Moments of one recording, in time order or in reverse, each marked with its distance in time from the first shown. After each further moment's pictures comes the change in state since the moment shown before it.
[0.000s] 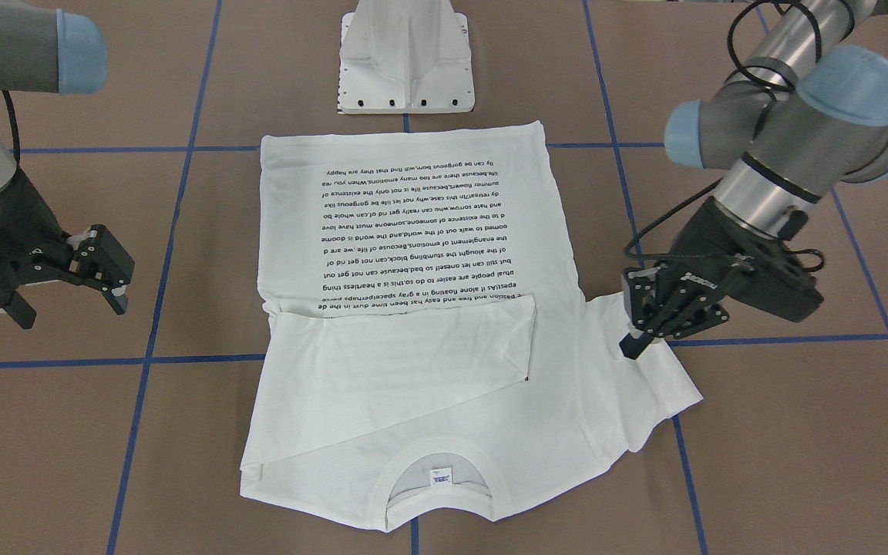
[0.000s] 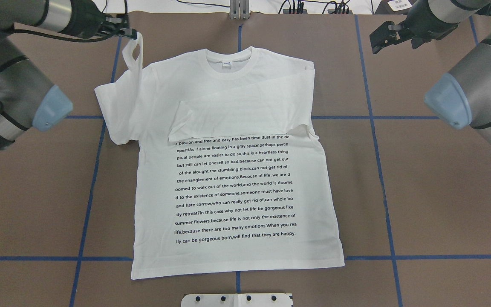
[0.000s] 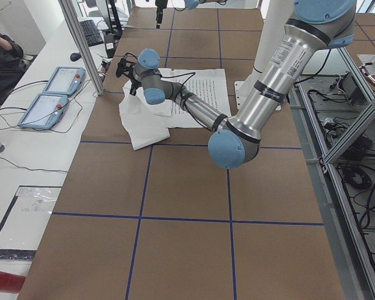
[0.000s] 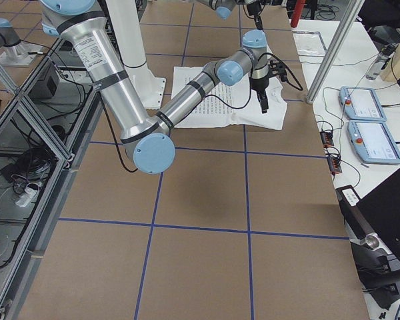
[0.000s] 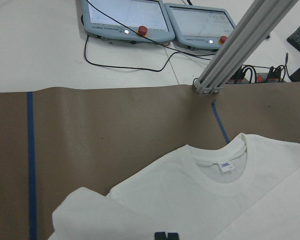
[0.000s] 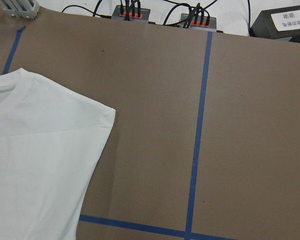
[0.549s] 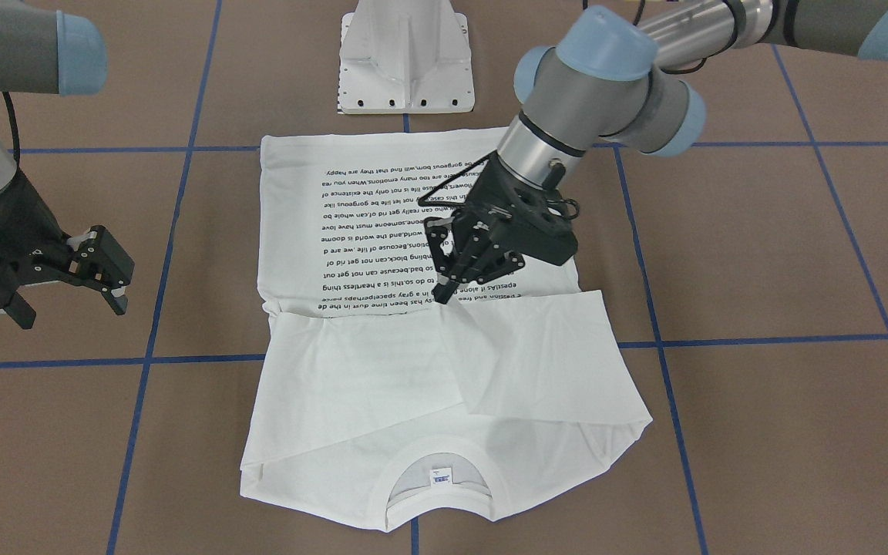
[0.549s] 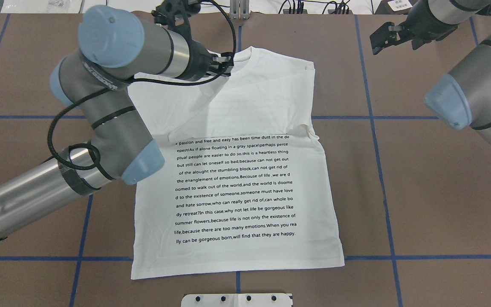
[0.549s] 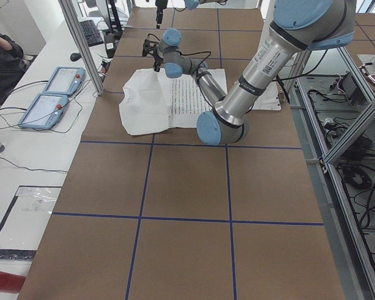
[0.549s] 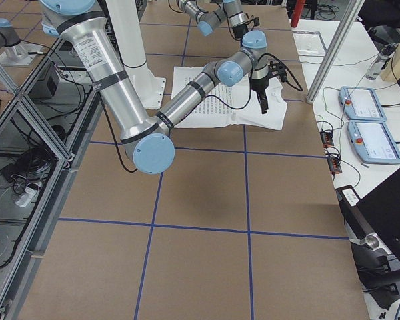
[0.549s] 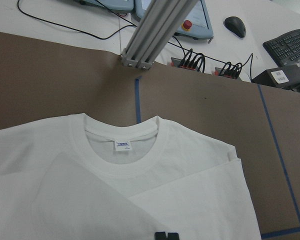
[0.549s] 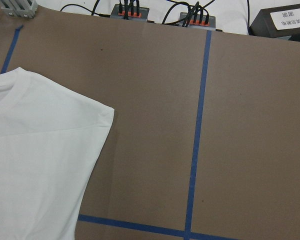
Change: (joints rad) left arm 0.266 -0.185 0.000 0.079 0.191 -0.193; right arm -0.001 -0.003 -0.002 0.001 -0.001 0.001
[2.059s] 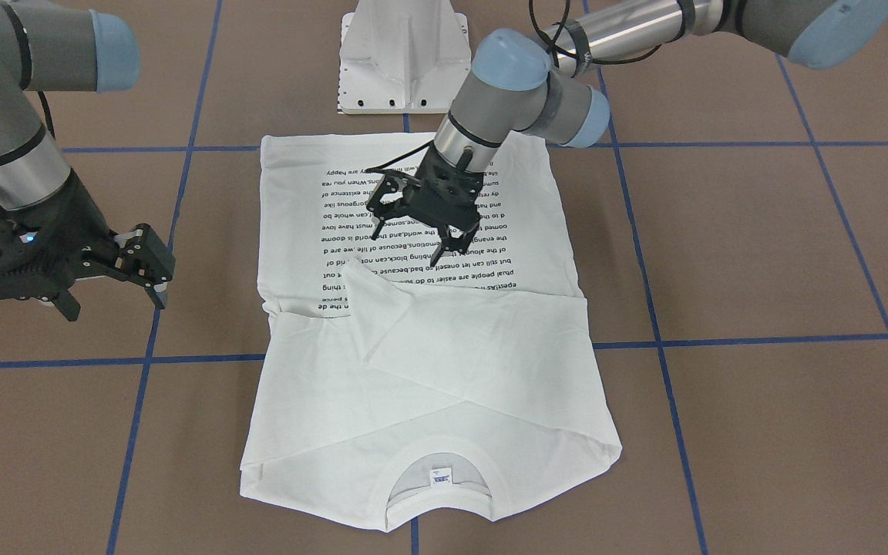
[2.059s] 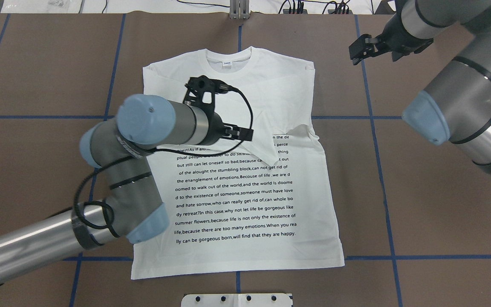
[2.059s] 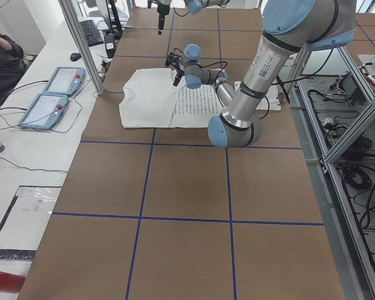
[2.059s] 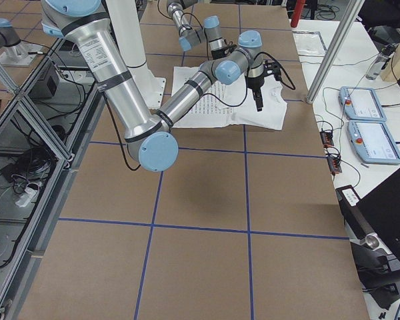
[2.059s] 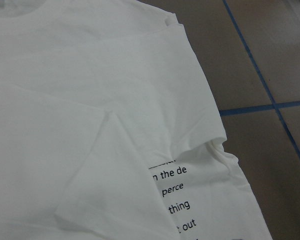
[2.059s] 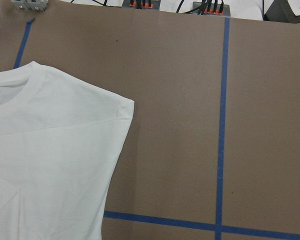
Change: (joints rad) left arm 0.124 0.132 -0.040 0.006 0.060 0.272; right arm -0.099 0.034 0.000 0.001 -0.066 0.122
